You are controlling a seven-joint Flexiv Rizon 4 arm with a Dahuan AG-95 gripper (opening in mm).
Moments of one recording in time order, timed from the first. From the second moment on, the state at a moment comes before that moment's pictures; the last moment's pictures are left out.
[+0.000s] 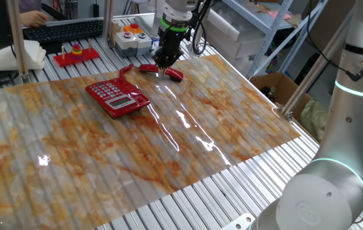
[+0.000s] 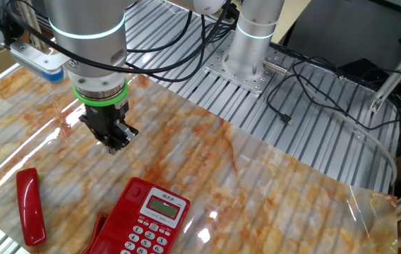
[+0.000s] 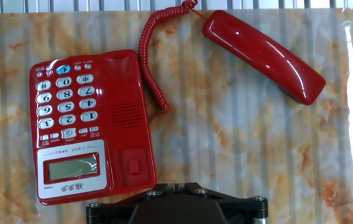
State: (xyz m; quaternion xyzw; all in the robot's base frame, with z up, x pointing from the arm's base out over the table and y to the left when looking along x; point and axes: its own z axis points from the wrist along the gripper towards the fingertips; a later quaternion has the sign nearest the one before) arm 0.639 -0.073 0.162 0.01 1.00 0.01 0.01
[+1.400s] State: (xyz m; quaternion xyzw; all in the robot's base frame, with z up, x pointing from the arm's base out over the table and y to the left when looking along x) arm 0.641 -0.071 0.161 -0.02 1.00 0.01 0.02
